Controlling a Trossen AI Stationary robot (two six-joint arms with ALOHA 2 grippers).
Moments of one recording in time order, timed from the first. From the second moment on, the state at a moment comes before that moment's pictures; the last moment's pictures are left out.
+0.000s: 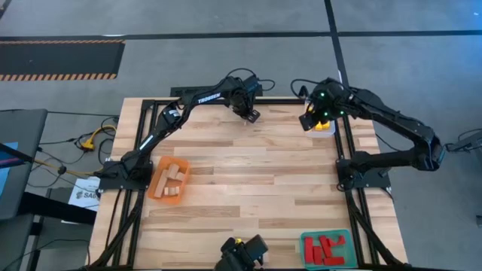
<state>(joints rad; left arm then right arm) 0.59 2.54 2.31 -1.09 0.17 -0.24 -0.63 1.10 1.14 -1.01 -0.08 0.44</state>
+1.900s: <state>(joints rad) 0.30 1.23 1.48 -1.16 -0.21 -0.60 -0.52 1.00 1.14 -0.87 -0.08 0.42</state>
